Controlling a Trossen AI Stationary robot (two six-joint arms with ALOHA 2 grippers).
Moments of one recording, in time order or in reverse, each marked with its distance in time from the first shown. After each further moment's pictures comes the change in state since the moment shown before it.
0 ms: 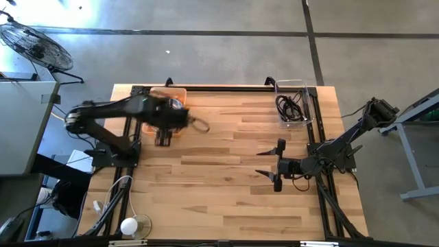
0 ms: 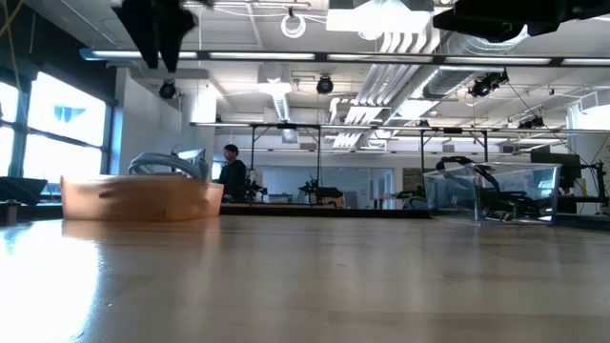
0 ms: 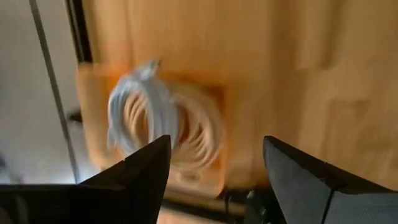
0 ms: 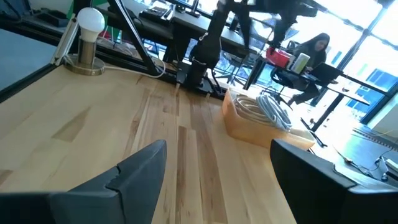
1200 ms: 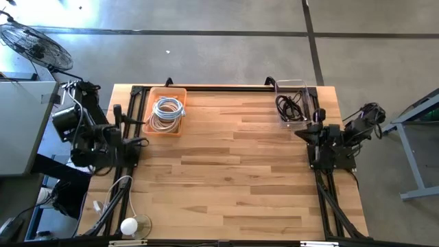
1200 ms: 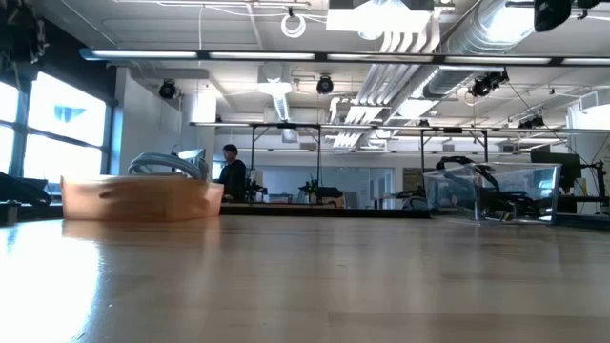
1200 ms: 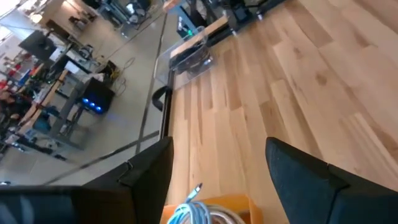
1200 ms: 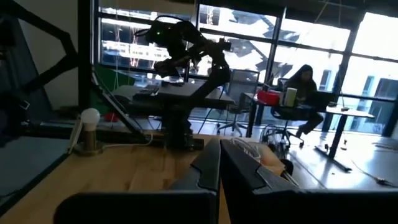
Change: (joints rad) left arm -1.164 -0.668 -0.326 -0.015 -0.810 -0.552; right arm 0.033 -0.945 0.000 -0.611 -0.011 -0.001
